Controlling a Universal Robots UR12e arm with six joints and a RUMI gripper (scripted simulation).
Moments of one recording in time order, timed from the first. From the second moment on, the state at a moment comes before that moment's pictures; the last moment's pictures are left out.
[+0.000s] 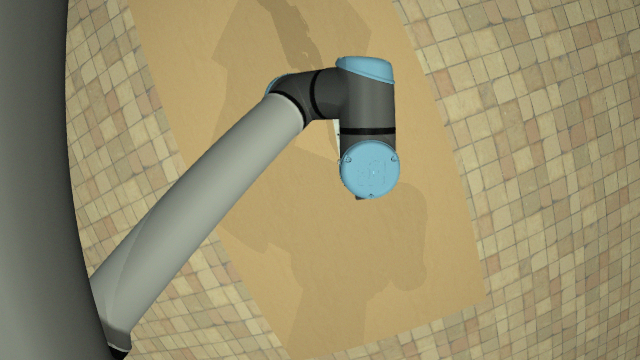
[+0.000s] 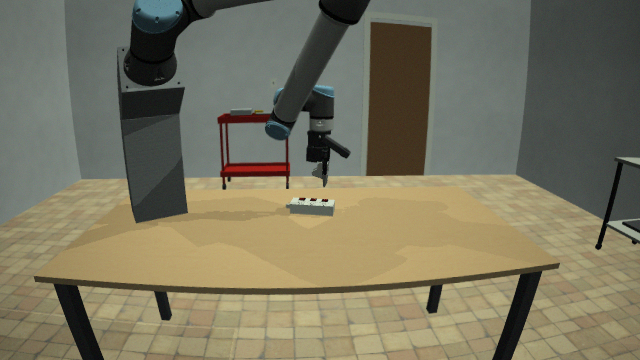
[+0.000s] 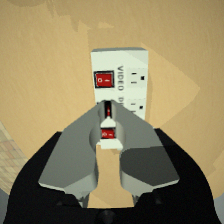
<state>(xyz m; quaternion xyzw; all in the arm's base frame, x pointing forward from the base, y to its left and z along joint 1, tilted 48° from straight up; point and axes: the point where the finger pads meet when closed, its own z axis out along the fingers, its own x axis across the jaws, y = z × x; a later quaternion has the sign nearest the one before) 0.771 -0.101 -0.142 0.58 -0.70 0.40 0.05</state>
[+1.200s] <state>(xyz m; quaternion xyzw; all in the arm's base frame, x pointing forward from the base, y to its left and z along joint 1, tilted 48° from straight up) 0.778 -0.113 -0.155 0.59 -0.70 0.40 0.05</state>
